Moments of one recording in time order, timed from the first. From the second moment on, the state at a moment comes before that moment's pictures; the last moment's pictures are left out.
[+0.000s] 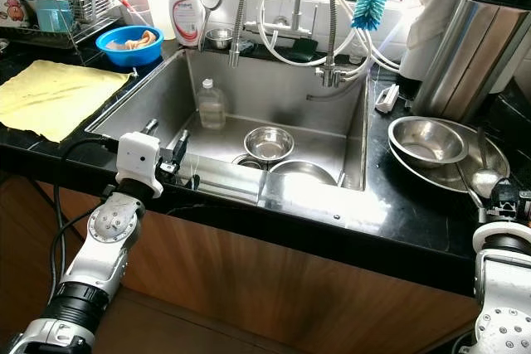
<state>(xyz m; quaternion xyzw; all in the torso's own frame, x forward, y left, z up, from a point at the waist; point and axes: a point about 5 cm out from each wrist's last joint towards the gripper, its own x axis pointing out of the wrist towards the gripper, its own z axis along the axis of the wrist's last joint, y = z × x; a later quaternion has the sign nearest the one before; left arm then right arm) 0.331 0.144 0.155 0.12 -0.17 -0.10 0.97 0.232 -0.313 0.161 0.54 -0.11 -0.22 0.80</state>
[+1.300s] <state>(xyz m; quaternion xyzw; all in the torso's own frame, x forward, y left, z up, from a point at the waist) 0.331 0.143 0.156 0.12 -0.17 -0.10 0.97 0.245 -0.299 0.191 0.36 -0.13 -0.15 0.91</state>
